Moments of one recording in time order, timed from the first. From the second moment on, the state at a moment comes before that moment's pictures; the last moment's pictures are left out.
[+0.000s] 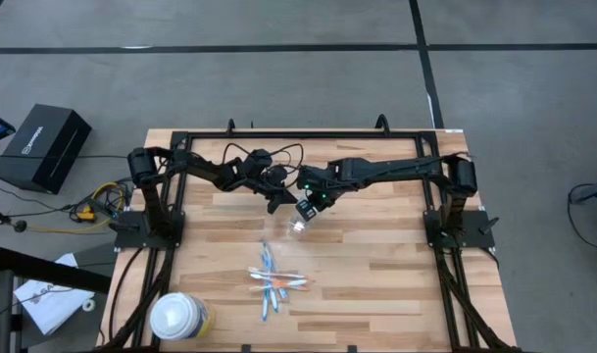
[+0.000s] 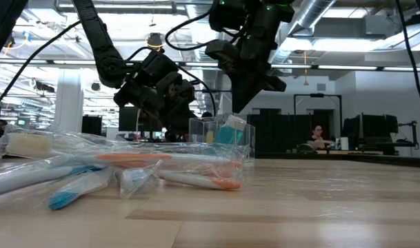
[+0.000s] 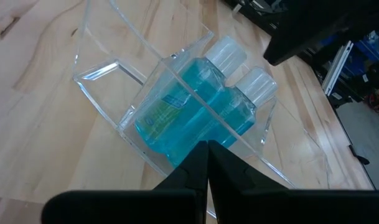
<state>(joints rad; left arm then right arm) 0.41 1.83 0.73 0.53 0.60 -0.27 -0.09 1.87 1.50 -0.86 0.02 0.75</state>
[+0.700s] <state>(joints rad) 0.42 1.83 0.73 0.53 0.60 -0.27 -0.12 1.87 1.43 -0.73 -0.06 0.76</state>
